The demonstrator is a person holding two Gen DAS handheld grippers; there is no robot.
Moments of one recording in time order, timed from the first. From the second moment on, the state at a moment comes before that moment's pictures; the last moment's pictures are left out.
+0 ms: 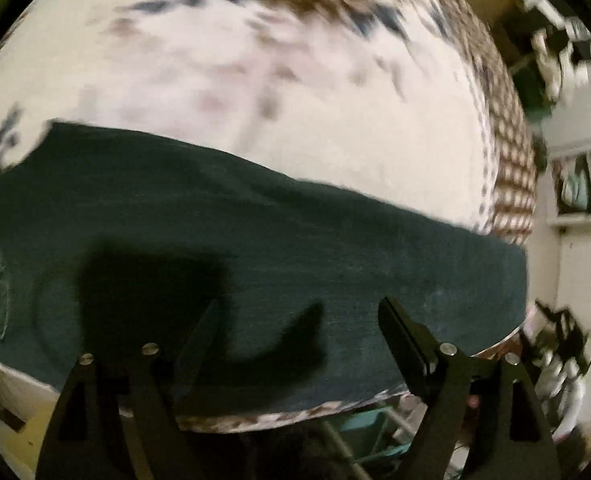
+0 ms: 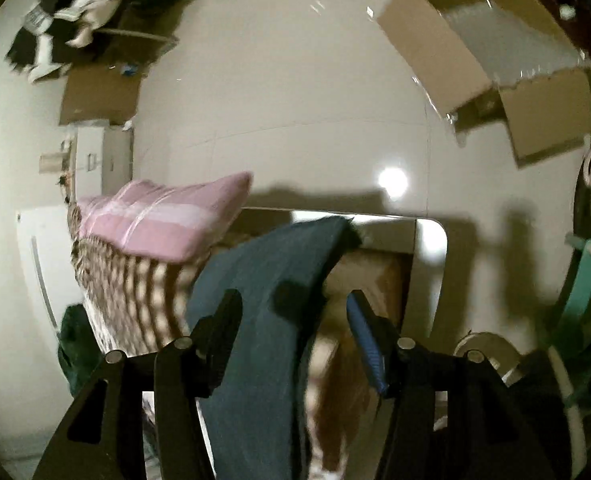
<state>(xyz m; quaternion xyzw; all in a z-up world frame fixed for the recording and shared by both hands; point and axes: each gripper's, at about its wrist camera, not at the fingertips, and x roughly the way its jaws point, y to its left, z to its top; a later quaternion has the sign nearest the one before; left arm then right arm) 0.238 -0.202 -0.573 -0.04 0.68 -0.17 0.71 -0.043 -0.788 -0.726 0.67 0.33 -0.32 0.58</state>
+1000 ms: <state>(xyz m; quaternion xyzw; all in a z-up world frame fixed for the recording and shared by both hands) 0.238 -0.216 -0.532 0.00 0.62 -0.11 0.78 0.065 -0.670 -0.554 0.48 0.28 -0.17 0.81</state>
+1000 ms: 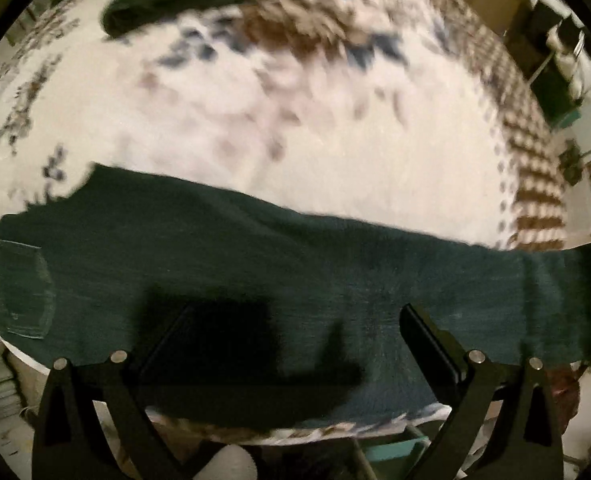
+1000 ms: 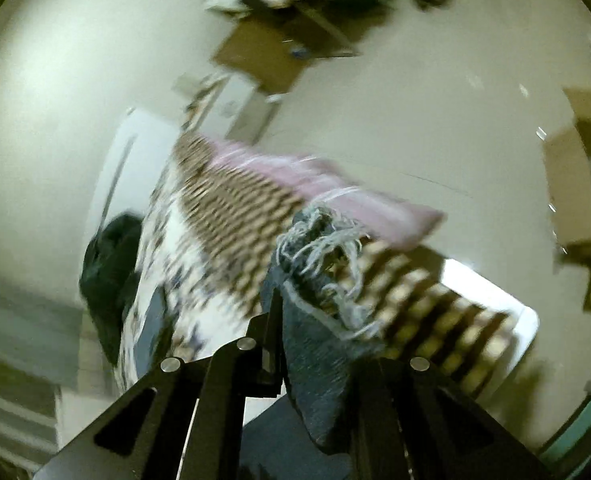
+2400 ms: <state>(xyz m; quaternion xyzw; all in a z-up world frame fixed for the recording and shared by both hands) 0.244 -0.076 -0.575 -0.08 0.60 -0.17 0.78 0.153 -0.429 -0.678 0.30 0.57 -0.10 0.76</state>
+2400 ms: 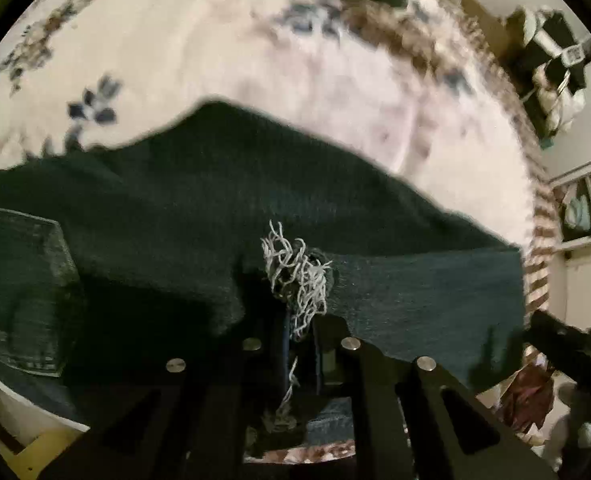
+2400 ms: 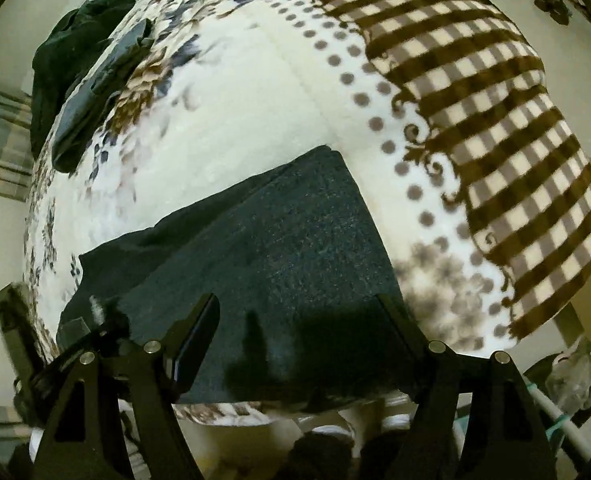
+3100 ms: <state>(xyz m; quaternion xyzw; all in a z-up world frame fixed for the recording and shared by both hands) 0.193 0.051 -0.588 -0.21 0.62 -0.06 0.75 0.193 -0.370 -0.687 0.20 0.63 -0.06 0.75</state>
